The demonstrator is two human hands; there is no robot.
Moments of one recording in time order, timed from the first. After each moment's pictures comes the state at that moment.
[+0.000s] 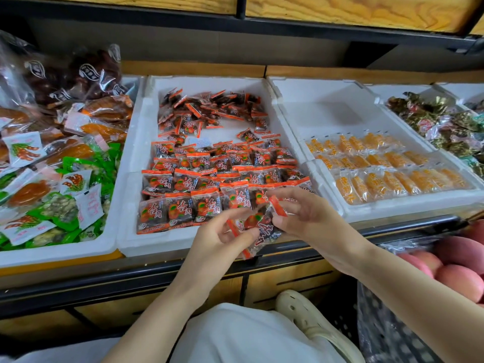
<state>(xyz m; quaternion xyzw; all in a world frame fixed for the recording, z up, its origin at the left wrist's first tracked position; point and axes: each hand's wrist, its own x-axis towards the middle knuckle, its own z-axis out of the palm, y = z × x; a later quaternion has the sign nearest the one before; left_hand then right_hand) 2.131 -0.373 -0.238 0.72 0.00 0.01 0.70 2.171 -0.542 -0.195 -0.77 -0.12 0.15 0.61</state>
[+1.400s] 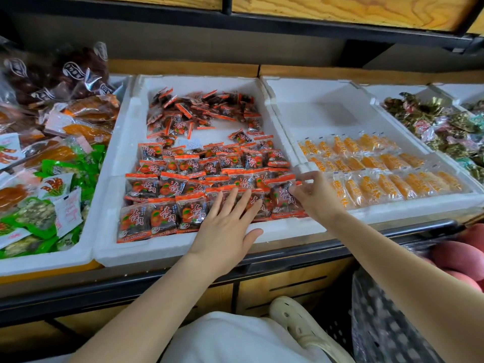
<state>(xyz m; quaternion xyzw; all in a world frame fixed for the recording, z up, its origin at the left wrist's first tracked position) 2.202 -0.391 -0.264 0.98 -0.16 0.09 0.02 2.262 -0.572 -0.221 -0.88 0.02 -0.02 0.48</state>
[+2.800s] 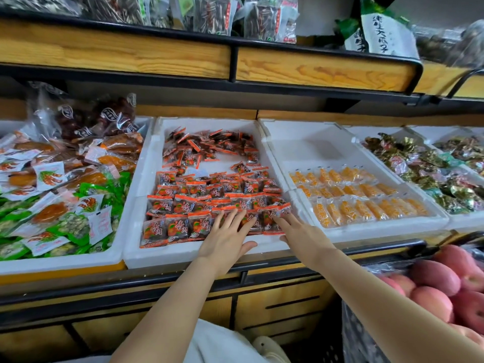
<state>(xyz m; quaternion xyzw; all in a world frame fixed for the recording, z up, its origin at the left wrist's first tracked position) 2.204 -0.389 -0.271 0.98 -0.16 0.10 -0.05 2.220 -0.583 -0.233 -0.97 -0.24 -0.06 -0.05</state>
